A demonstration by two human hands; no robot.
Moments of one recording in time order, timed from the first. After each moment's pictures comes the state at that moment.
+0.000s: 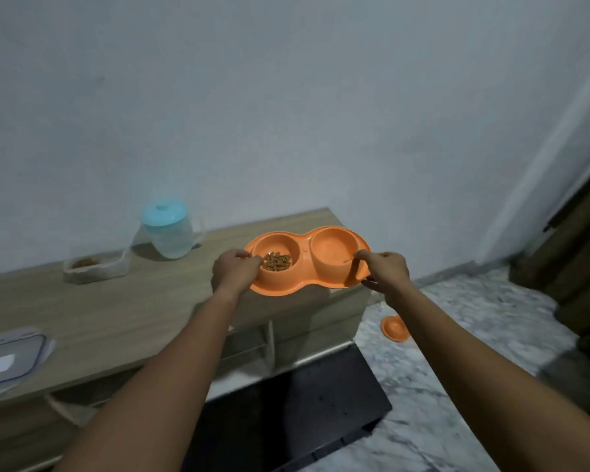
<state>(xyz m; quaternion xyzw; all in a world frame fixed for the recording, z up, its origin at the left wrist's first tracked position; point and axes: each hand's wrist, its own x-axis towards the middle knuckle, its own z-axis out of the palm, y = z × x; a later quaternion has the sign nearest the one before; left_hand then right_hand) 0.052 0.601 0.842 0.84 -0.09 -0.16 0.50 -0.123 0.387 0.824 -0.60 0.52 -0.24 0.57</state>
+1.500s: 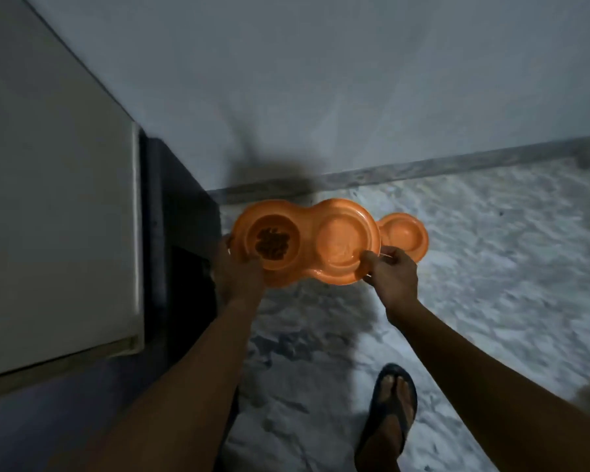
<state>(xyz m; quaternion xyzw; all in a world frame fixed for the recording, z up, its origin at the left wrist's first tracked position) -0.042 -0.006 0.198 0.86 0.17 -0.16 0.45 -0.172 -0.192 0.171 -0.56 0.60 -0.04 0.57</state>
